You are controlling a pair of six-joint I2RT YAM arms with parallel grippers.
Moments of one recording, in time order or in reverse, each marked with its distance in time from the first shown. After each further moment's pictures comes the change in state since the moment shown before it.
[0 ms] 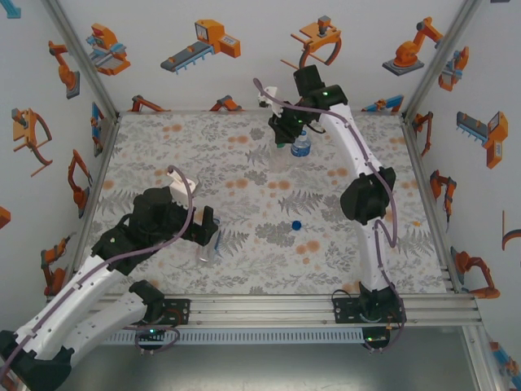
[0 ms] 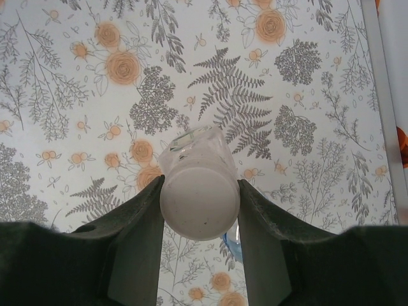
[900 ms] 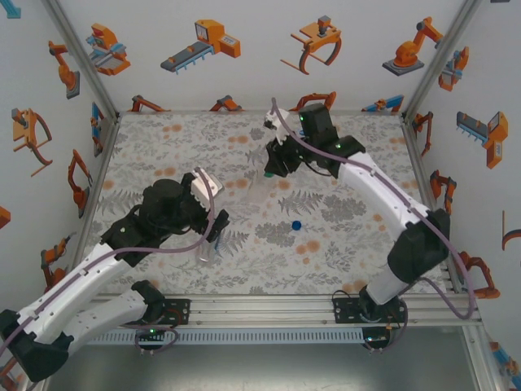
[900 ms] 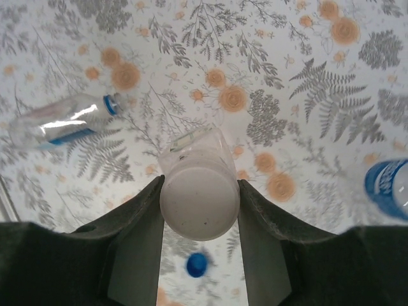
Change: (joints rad) left arm -0.087 0.106 0.074 0.115 0.050 0.288; right arm 0.143 -0.665 -0.948 0.585 0.029 0.533
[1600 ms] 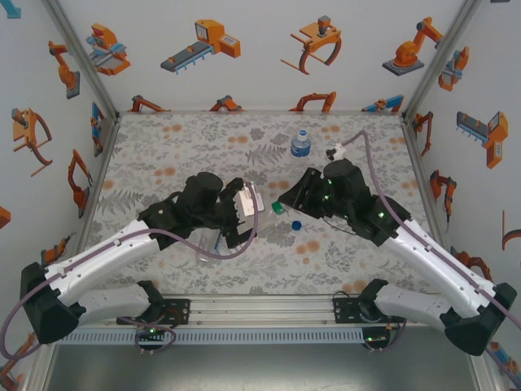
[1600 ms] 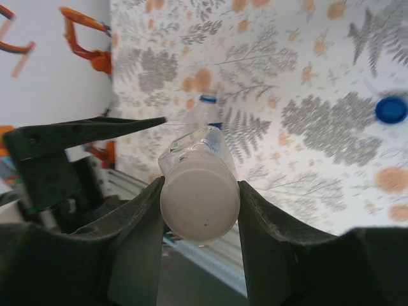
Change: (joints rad) left arm -0.175 0.275 0.114 0.058 0.193 0.282; right arm 0.225 -0.596 -0.463 -0.032 0.486 1.225
